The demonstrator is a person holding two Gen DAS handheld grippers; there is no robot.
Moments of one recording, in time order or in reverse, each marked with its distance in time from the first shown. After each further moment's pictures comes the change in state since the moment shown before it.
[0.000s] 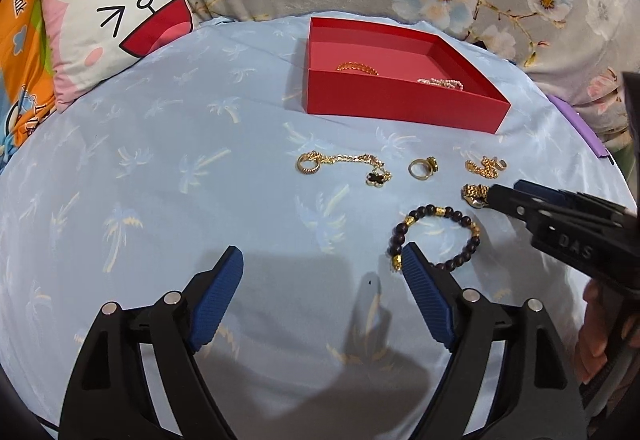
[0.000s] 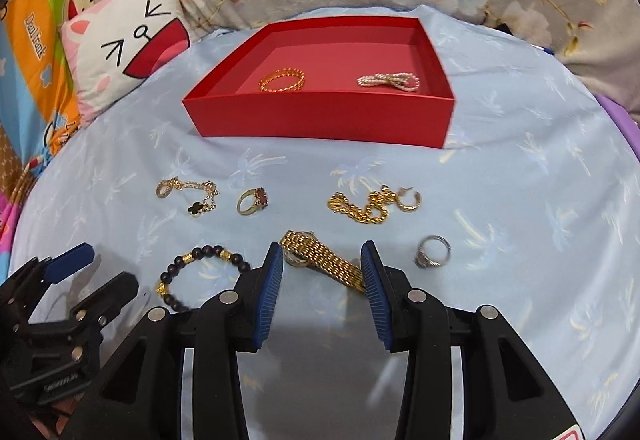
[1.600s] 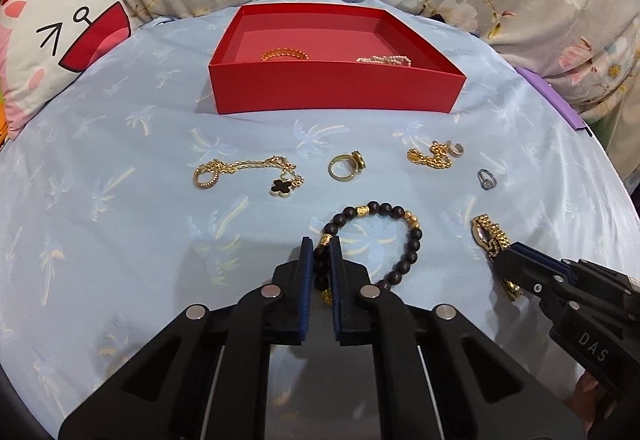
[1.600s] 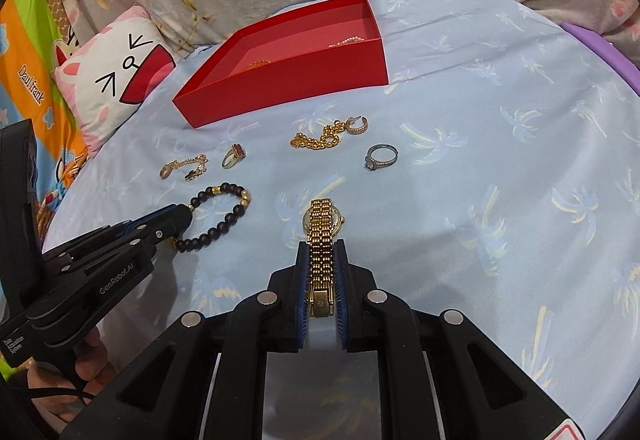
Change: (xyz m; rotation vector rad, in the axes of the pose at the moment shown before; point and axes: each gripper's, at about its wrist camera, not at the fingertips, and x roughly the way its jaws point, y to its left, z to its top) left arm 0.027 -0.050 0.015 0.088 0.057 -0.113; right arm -0.033 -0.036 -0.057 0.199 -0.018 0.066
